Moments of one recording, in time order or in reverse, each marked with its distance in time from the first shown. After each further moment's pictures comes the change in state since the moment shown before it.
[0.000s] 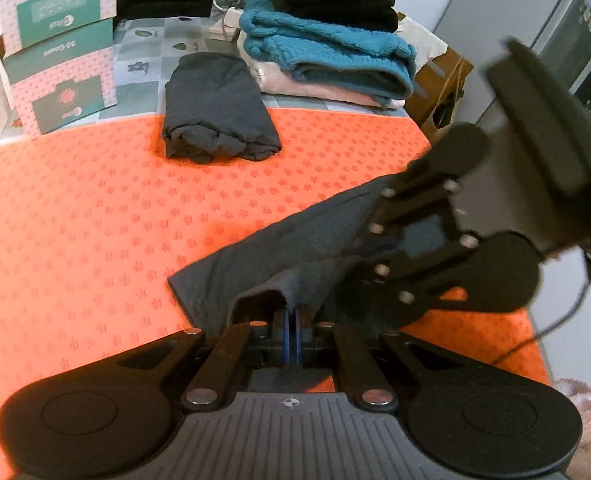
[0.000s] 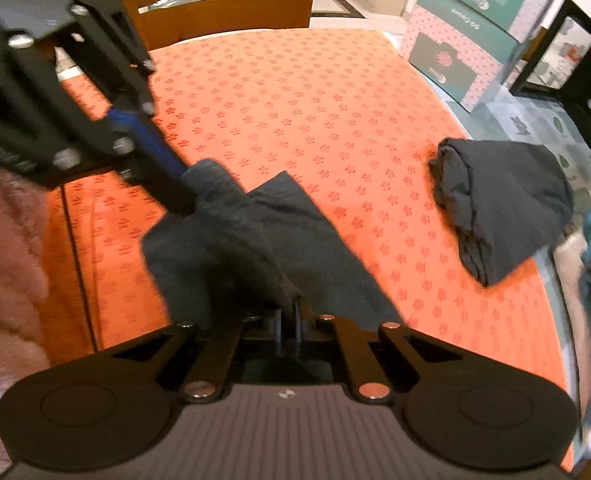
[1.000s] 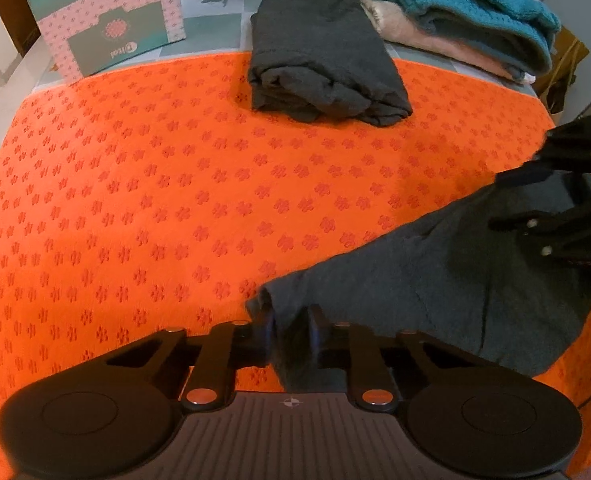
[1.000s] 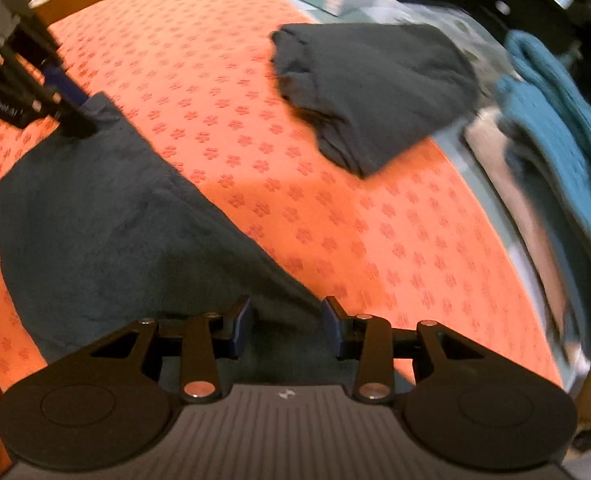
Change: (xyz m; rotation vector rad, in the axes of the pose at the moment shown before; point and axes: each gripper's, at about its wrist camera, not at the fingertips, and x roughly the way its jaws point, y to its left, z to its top) left arm 0.099 0.052 0.037 -0.114 0.151 0.238; right arm 0.048 -0.120 -0.055 0.158 0.081 -0.135
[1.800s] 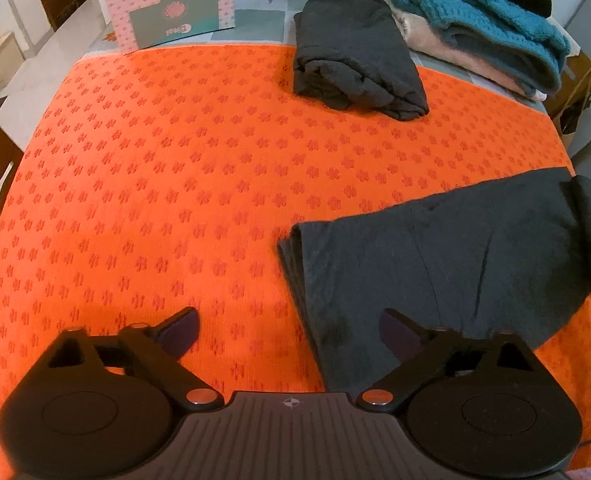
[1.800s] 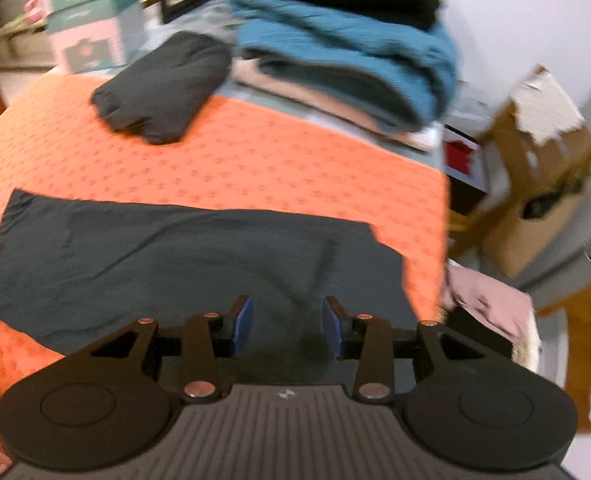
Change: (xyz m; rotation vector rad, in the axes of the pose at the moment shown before) left arm -0.031 0.011 -0.031 -0.102 0.001 0.039; right arm -0.106 -0.018 -0.119 0.624 -0.073 -0.237
